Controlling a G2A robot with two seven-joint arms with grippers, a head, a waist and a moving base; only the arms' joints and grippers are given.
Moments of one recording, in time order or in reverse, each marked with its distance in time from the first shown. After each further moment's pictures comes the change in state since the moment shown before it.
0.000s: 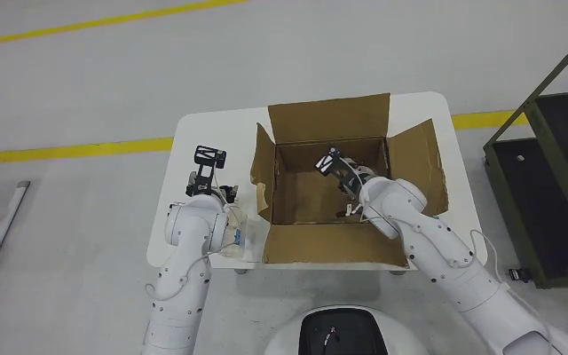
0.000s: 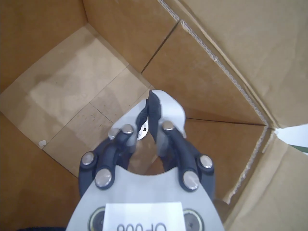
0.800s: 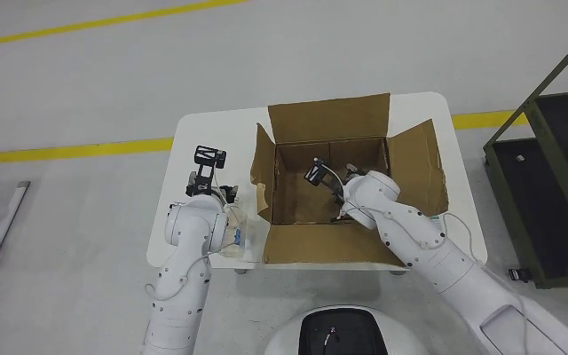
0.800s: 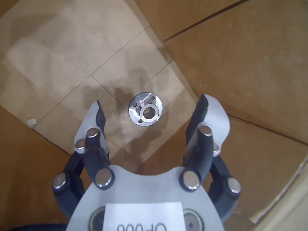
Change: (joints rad) left arm 0.000 0.000 0.000 0.000 0.000 0.000 0.000; right arm 0.163 -0.076 -0.130 0.232 0.032 -0.036 0.259
